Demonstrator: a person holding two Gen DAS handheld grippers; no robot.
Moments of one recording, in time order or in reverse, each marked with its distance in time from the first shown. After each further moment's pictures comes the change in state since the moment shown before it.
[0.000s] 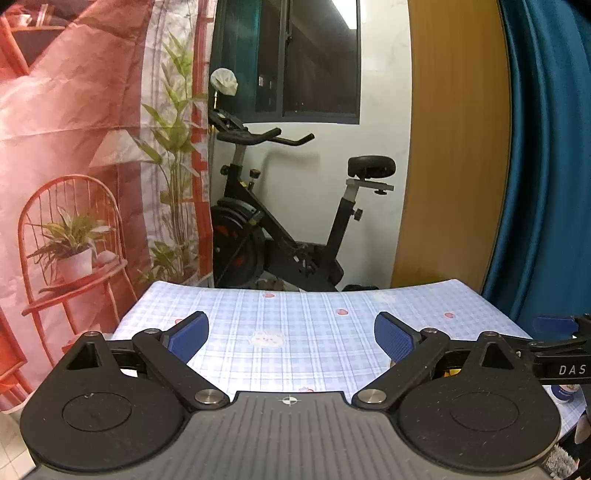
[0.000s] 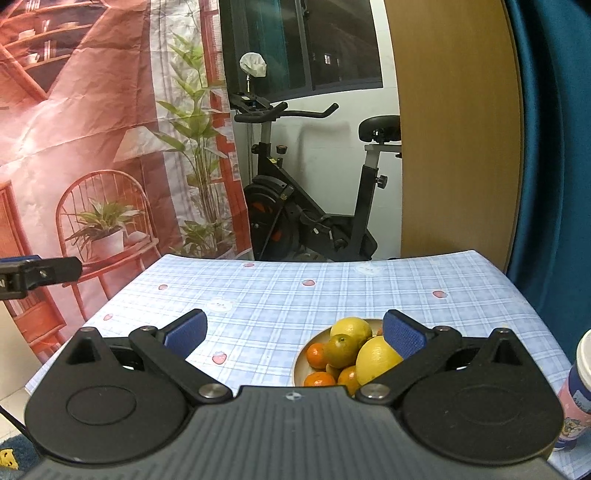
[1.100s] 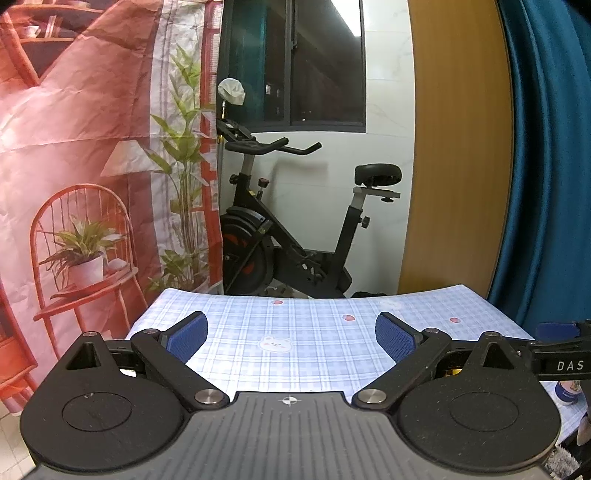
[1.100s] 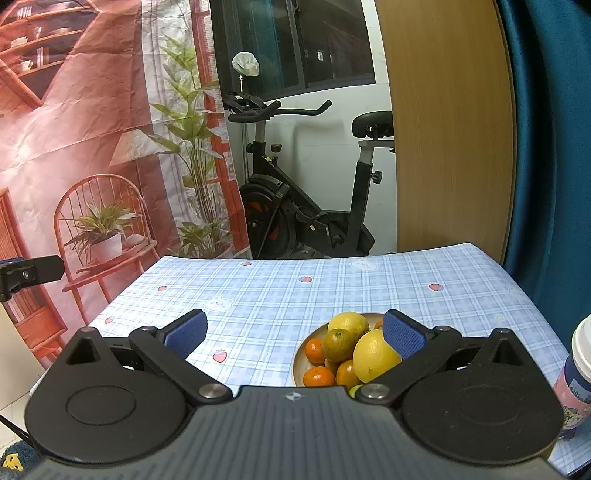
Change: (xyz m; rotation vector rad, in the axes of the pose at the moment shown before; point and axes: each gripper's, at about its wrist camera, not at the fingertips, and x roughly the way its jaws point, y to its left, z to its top) left arm -0.009 -0.013 -0.002 0.005 -0.026 0.044; right arm -0.008 -0.003 0.001 0.028 0.010 0.000
